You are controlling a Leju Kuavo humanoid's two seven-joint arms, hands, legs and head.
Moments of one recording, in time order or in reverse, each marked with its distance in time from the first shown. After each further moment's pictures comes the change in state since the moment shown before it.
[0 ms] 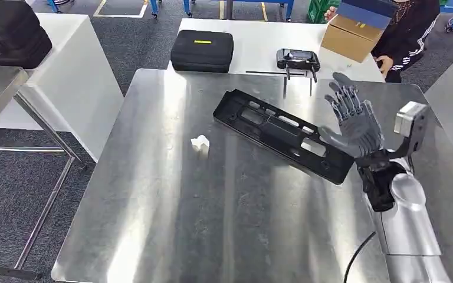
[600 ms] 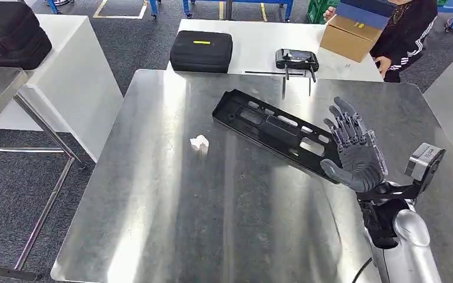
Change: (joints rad) left arm 0.018 -0.001 0.001 0.003 0.007 0.002 -0.013; right arm 0.188 0.005 -0.026 -0.215 -0.019 0.008 -0.020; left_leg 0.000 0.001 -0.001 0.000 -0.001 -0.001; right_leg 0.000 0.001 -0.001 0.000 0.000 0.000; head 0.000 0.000
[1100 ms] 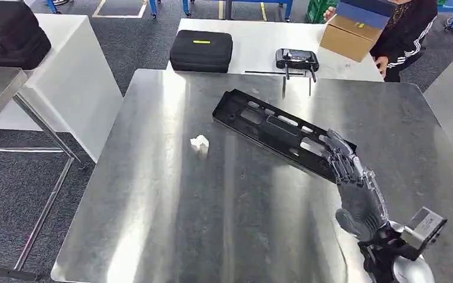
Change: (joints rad) left arm 0.012 0.002 0.000 0.001 -0.026 0.000 0.004; right arm 0.250 0.030 -0.023 -0.250 0.230 0.022 -0.129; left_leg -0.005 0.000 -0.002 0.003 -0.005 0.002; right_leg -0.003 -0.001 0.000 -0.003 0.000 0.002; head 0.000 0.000
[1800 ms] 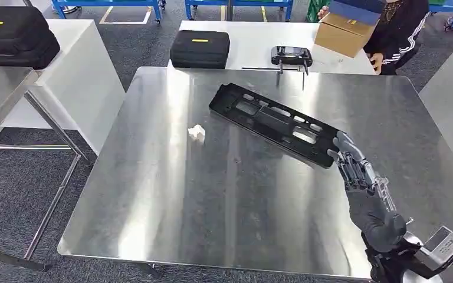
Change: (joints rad) left arm 0.001 -0.012 0.000 0.003 -0.002 0.008 0.018; right arm 0.041 0.019 -0.032 -0.101 0.040 0.018 -0.013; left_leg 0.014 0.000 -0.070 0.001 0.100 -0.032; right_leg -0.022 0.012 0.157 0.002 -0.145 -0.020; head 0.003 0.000
